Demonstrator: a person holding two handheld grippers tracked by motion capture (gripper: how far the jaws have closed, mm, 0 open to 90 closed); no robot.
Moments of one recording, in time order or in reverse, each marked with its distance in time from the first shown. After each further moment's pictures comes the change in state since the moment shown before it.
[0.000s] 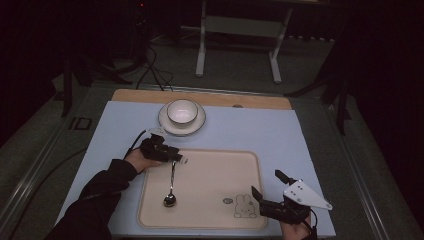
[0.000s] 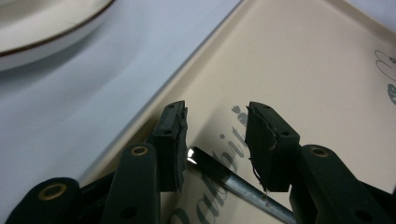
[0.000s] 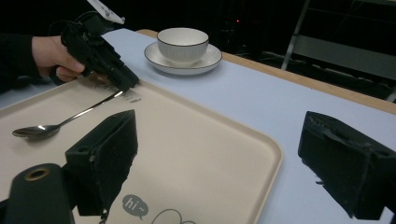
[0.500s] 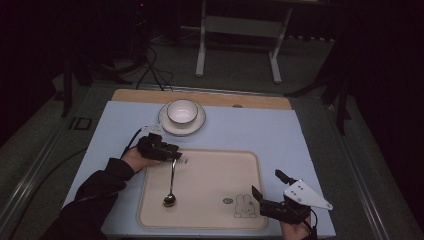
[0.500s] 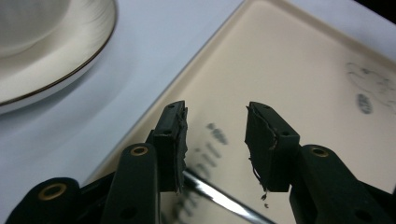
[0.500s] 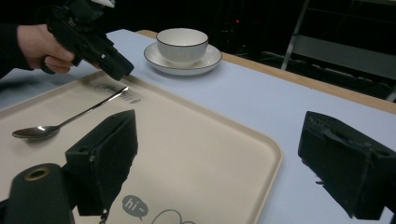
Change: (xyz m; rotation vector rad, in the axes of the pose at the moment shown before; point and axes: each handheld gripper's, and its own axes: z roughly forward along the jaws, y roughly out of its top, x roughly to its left) left arm -0.020 0.013 -0.022 -0.043 -0.009 0.048; right arm -0.001 0.000 0.000 -0.002 -0.001 0.004
